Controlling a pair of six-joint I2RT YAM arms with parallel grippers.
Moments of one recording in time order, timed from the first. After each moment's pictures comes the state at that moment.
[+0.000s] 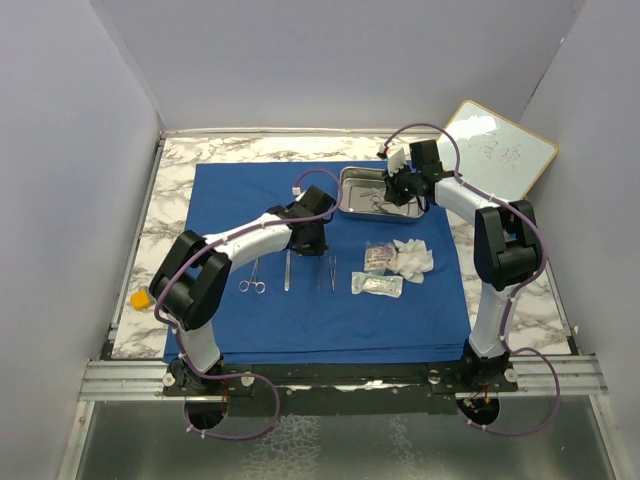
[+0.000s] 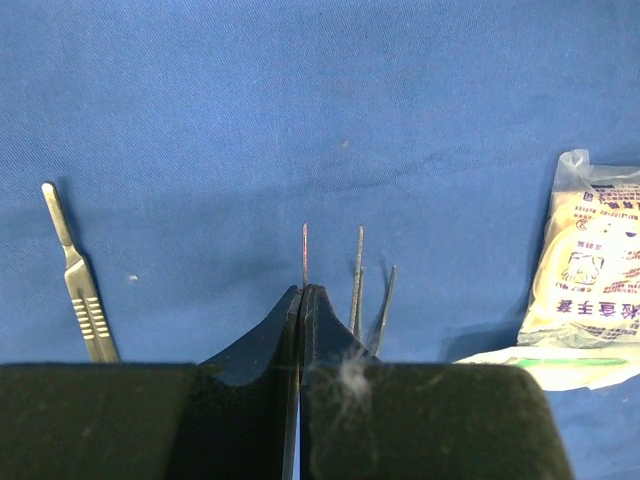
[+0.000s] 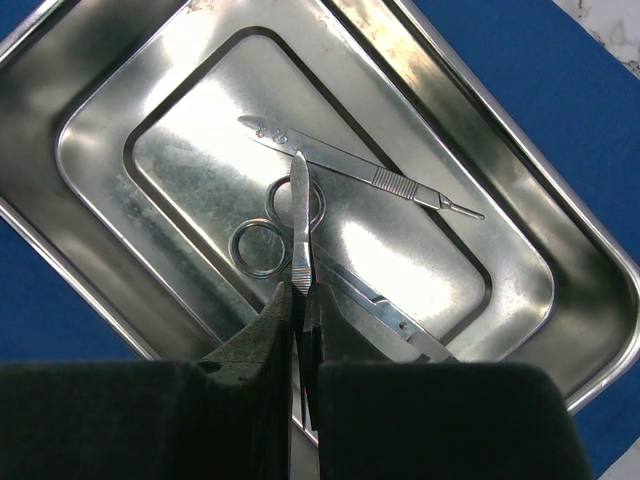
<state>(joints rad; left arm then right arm) -0.66 1.77 1.19 -0.49 -0.07 -0.71 0.23 1.99 1.40 -0.21 -0.33 -0.38</state>
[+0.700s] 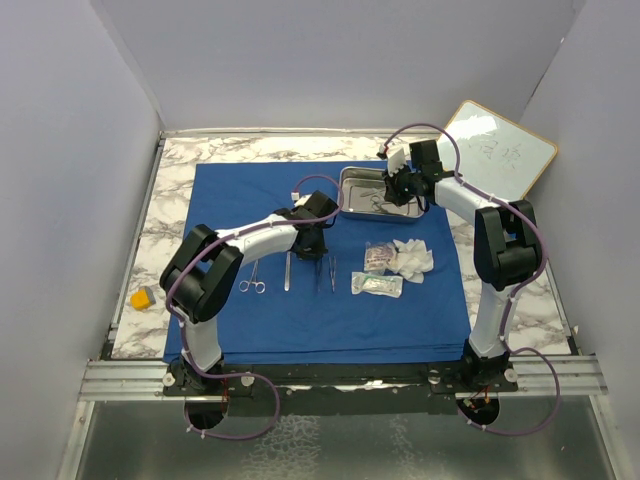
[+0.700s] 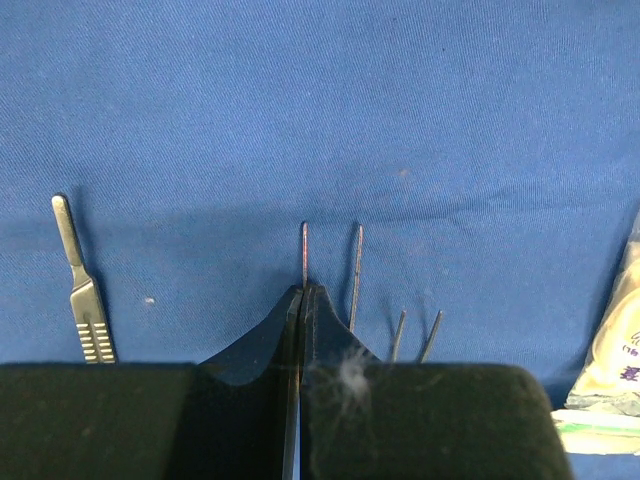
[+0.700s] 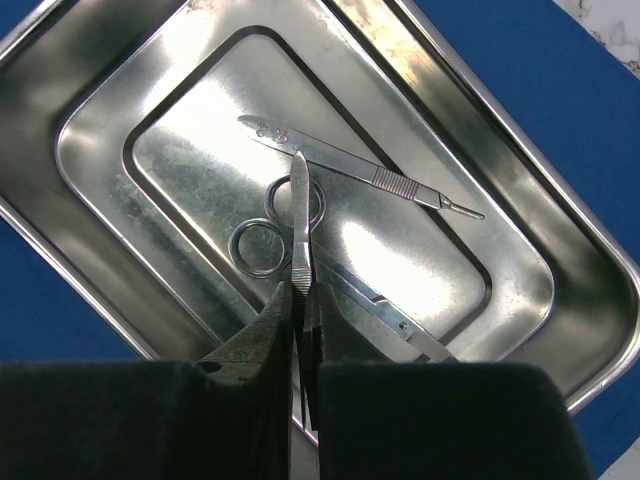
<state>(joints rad) -0.68 1.83 1.19 -0.49 -0.15 -0.77 0.23 1.99 1.40 -0.21 -0.33 -0.38</state>
